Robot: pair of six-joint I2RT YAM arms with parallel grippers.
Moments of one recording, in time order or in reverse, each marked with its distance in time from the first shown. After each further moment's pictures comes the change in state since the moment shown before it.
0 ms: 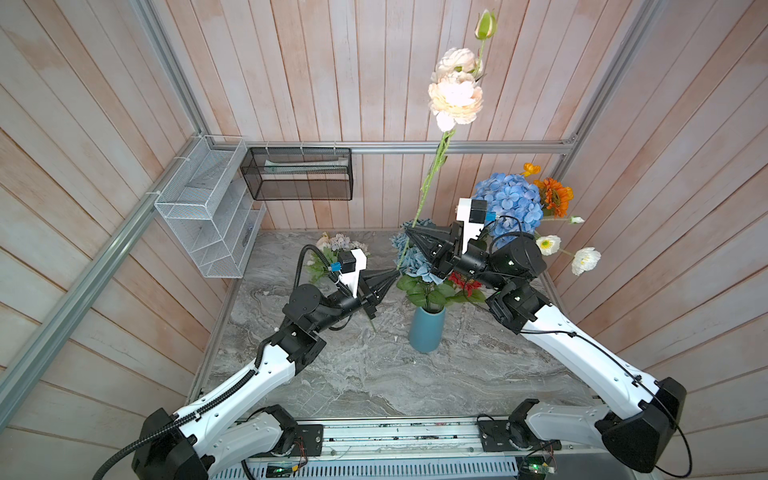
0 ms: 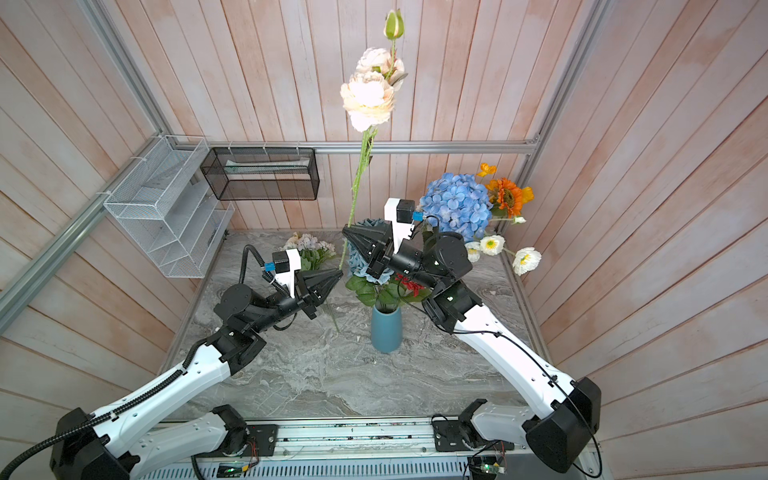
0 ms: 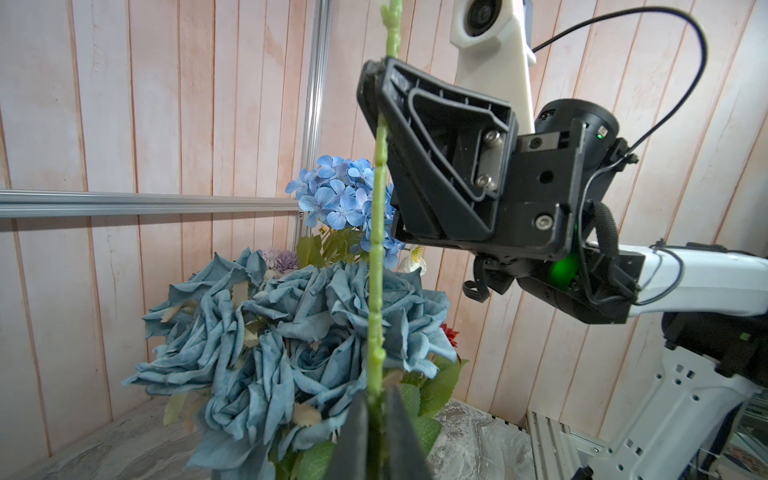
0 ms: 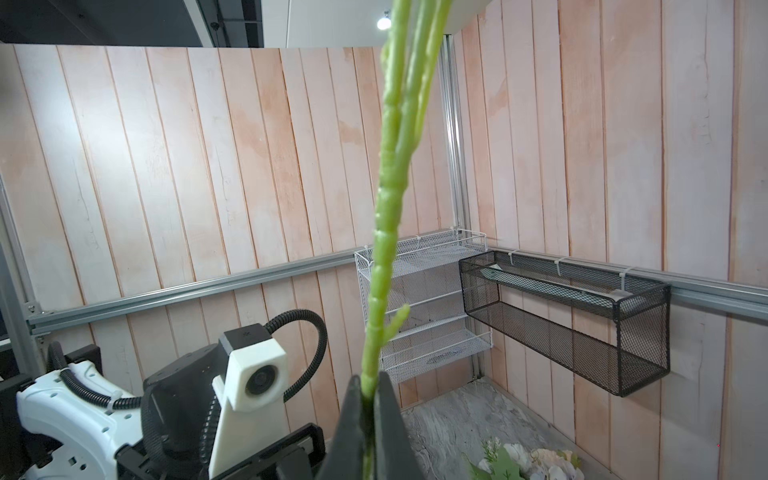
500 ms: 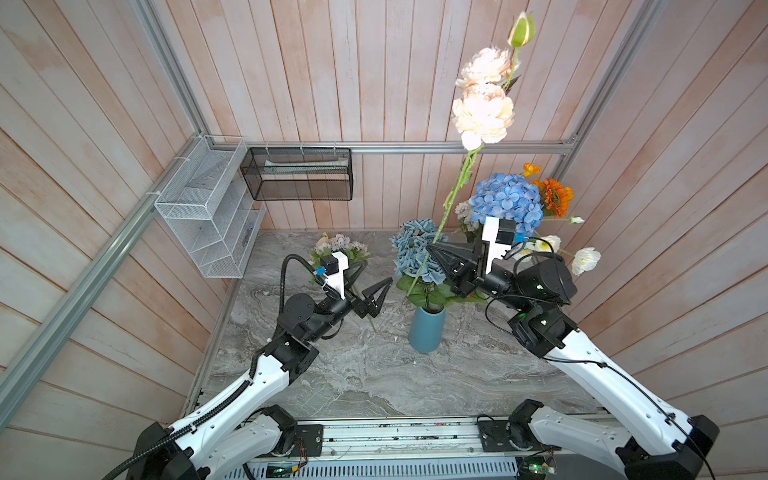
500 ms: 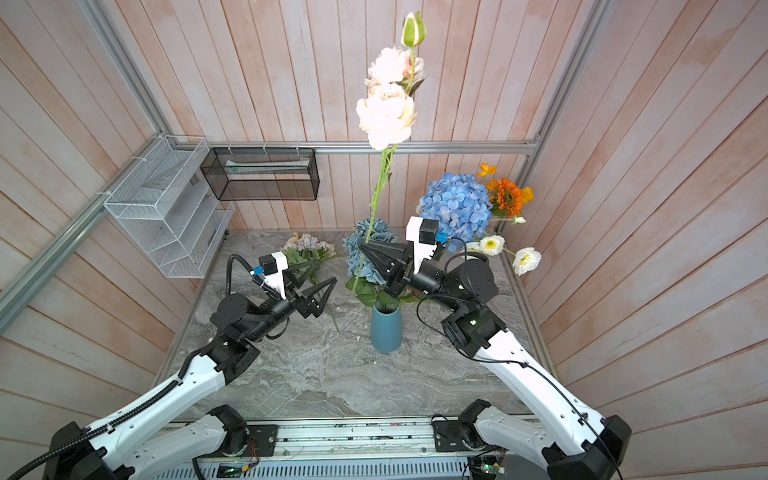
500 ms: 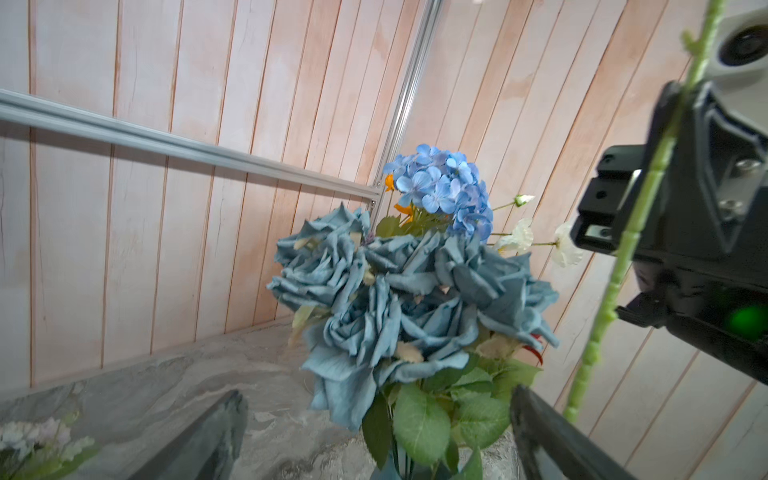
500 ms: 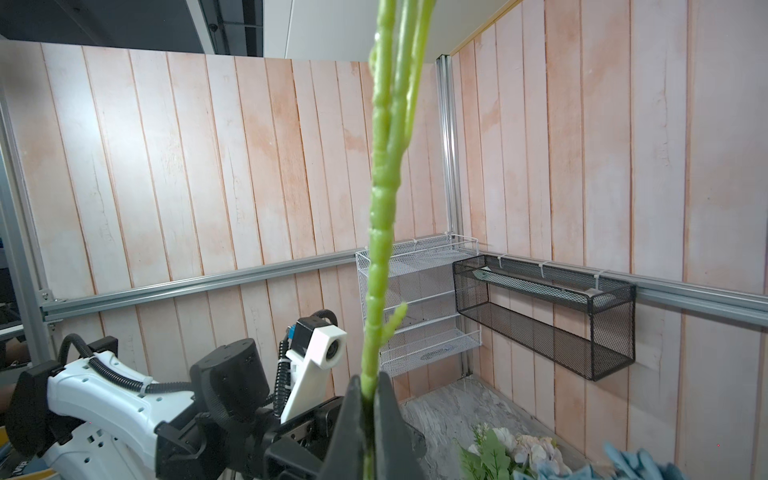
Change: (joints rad) left arm 0.049 -0.077 -0.141 -0.028 -0.189 -0.097; right arm -0.002 -0.234 -0.160 -0.072 0.035 -0.032
